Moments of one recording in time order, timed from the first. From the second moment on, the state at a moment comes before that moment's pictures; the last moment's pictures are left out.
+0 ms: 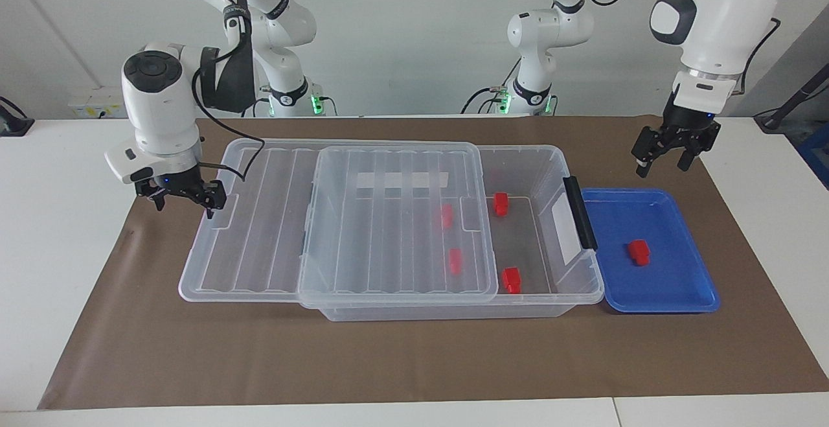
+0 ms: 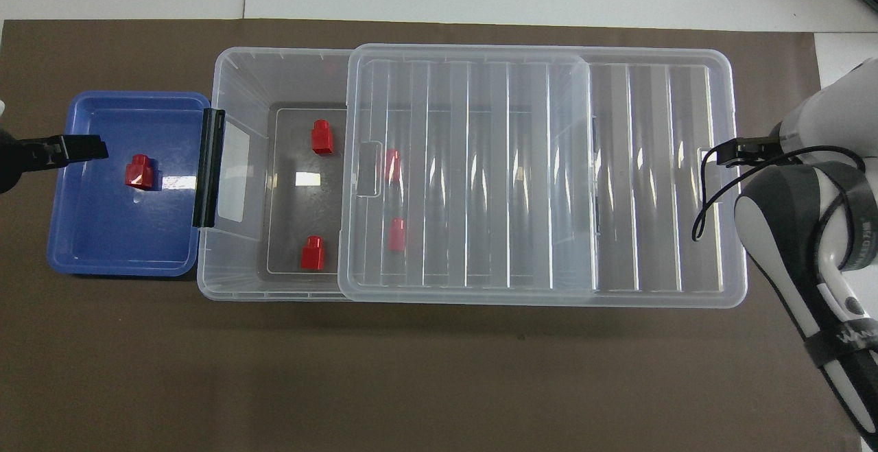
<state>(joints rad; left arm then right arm) 0.06 -0.10 -0.03 -1.99 -0.01 2.18 -0.08 0.06 0.12 -0.09 -1.82 -0.30 1.99 0.16</state>
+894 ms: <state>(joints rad) 0.14 0.20 -0.03 -2.15 -0.01 2.62 0.05 0.05 0.11 -0.09 -1.79 -0.30 1.97 0.12</state>
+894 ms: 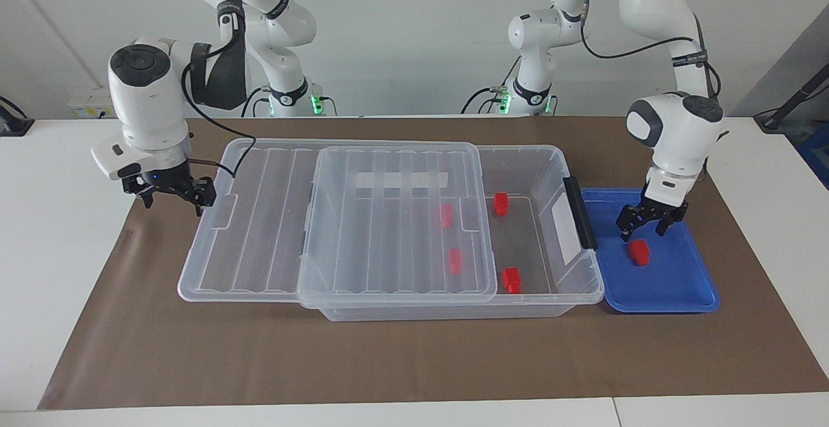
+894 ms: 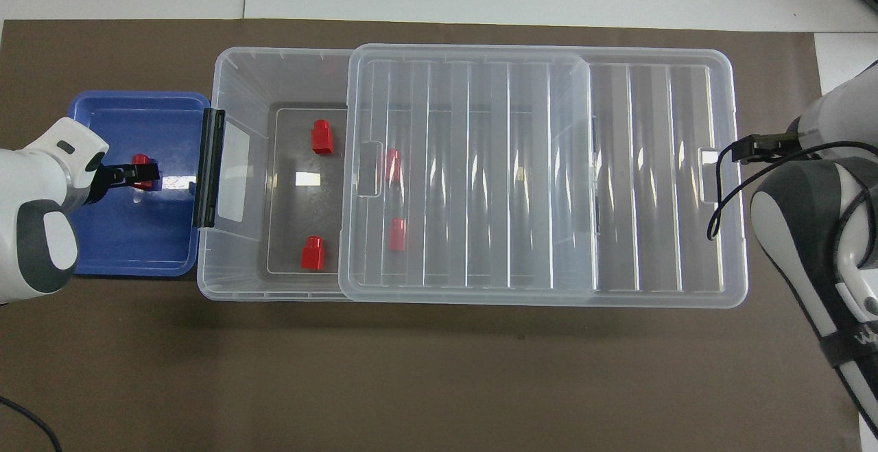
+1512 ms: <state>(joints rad) 0.14 0.28 -0.03 -2.15 -0.01 2.72 0.09 0.05 0.06 -0.08 -1.63 -0.07 1.75 0.12</state>
